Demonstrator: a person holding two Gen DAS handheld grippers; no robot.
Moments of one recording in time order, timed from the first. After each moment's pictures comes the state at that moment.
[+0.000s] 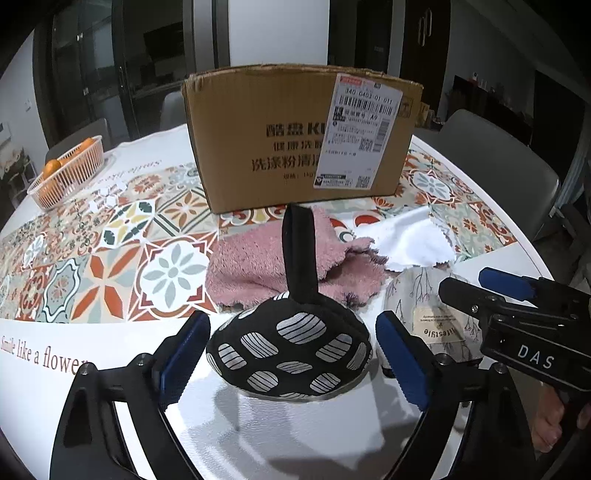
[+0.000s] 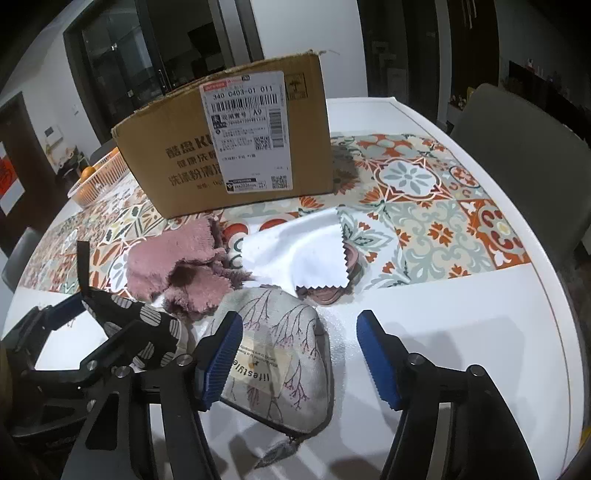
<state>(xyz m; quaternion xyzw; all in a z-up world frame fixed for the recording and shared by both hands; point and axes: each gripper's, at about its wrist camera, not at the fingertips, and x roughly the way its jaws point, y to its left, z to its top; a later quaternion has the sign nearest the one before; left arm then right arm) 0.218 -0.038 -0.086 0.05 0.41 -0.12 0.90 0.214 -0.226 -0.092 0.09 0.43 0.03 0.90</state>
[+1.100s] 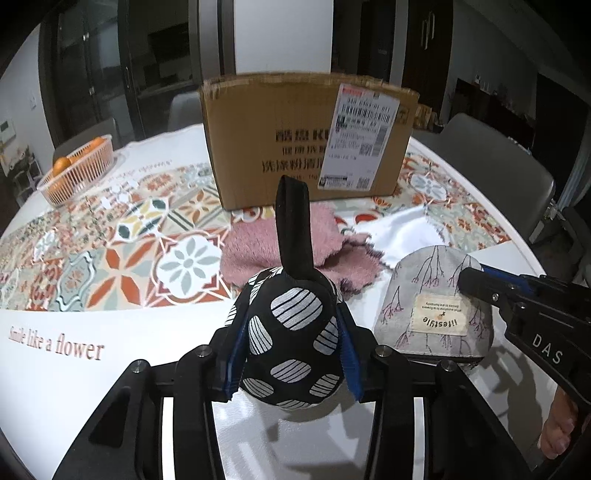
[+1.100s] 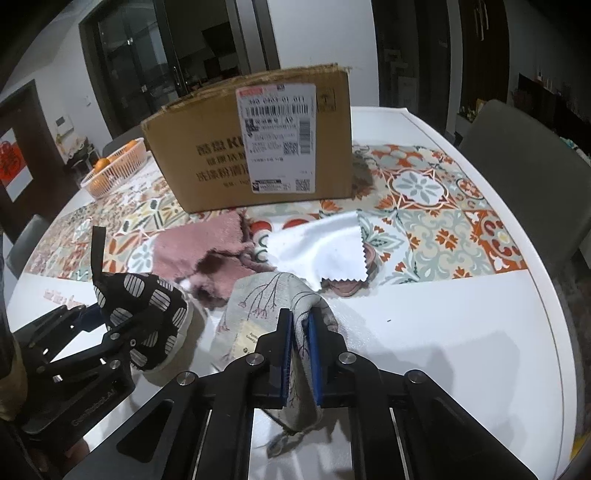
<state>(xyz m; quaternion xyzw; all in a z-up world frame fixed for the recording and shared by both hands) 0.195 -0.029 -0.066 0.04 0.40 -0.11 0.91 0.190 -0.209 -0.069 0.06 0.41 0.04 0.91</state>
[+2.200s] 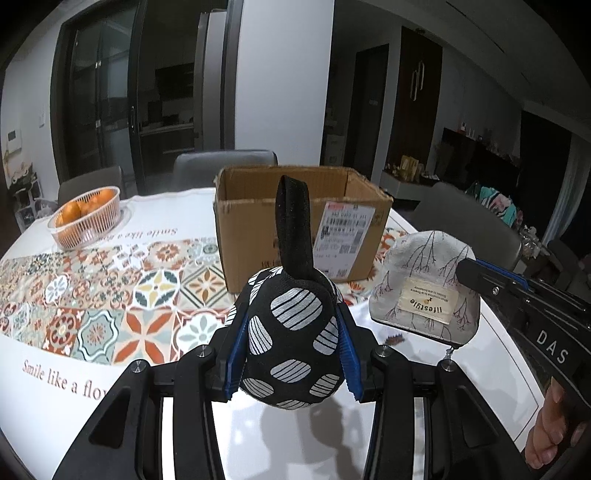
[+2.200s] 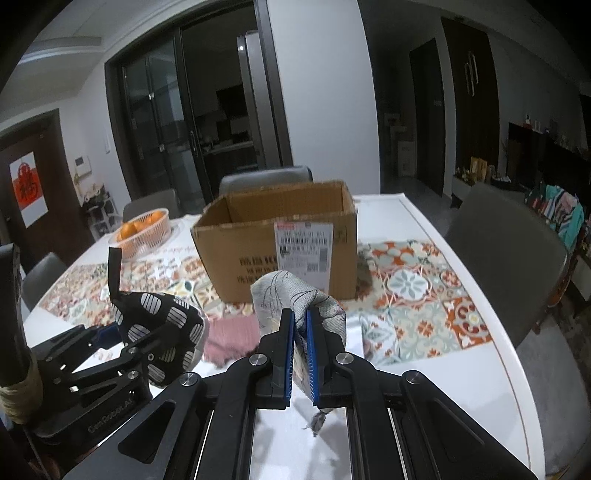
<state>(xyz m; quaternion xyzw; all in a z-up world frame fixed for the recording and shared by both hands) 0.188 -0.018 0.020 0.01 0.31 -0.14 0.94 0.163 -0.201 0.028 0.06 0.27 0.04 0.96</state>
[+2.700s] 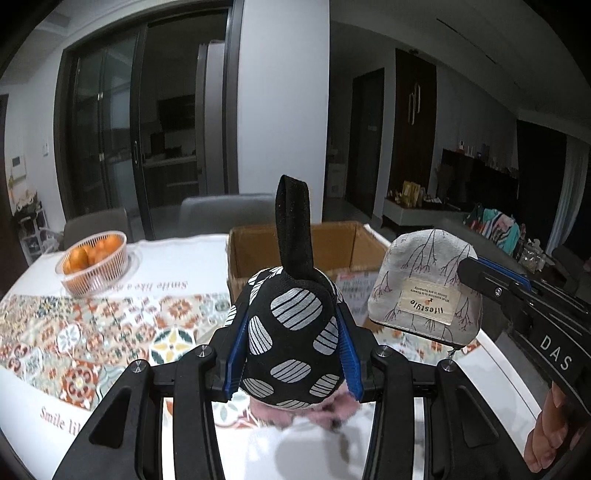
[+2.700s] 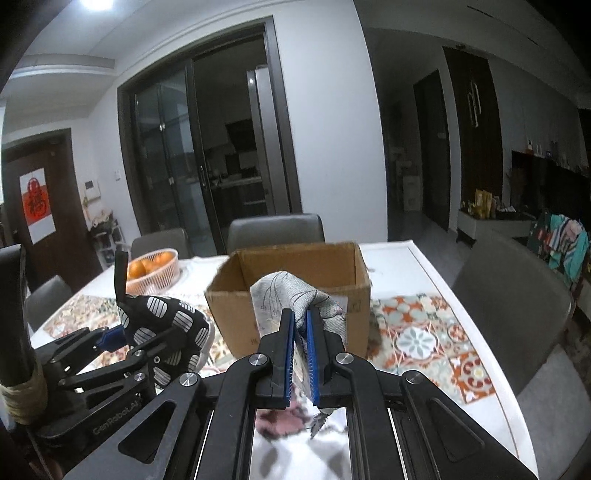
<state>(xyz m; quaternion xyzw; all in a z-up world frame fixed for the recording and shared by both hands) 0.219 -0.010 0.068 0.02 0.25 -0.13 0.96 0.183 -0.193 0.073 0.06 0.20 0.05 0.98</state>
